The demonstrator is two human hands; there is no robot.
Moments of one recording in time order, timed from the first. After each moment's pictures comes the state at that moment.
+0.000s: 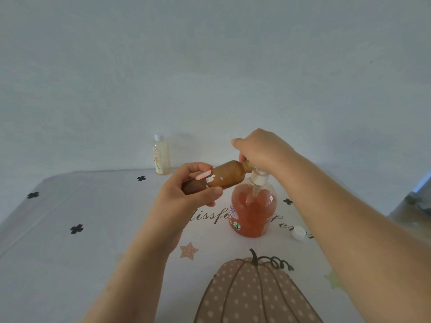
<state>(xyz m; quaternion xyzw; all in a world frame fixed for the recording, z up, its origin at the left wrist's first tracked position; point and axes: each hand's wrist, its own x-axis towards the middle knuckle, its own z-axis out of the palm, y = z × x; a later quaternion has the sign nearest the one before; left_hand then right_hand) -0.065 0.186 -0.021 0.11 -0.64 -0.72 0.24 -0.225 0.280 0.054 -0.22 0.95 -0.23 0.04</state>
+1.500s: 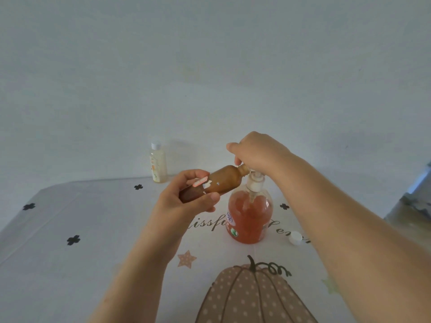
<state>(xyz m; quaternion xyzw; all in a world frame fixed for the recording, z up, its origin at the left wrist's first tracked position) -0.065 0.187 -0.021 0.10 -0.63 -0.73 0.24 -0.223 0.283 0.065 -0.25 0.94 -0.22 0.03</state>
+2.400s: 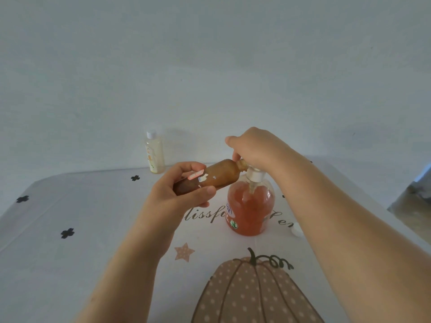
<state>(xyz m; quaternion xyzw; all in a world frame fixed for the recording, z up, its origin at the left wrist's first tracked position) -0.068 0.180 -0.028 0.11 -0.65 -0.71 0.23 -0.225 0.282 0.049 -0.23 0.94 -0.24 0.07</state>
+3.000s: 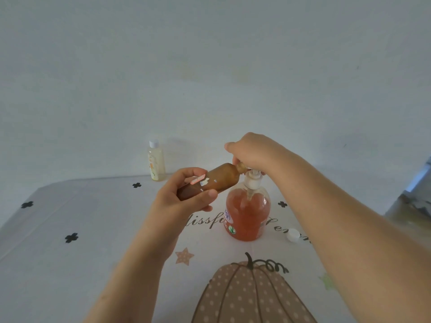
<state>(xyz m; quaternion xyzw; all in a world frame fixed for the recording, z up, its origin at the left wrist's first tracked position) -0.064 0.186 -0.021 0.10 -0.64 -0.72 0.24 -0.222 0.279 0.066 -0.22 0.95 -0.21 0.08</state>
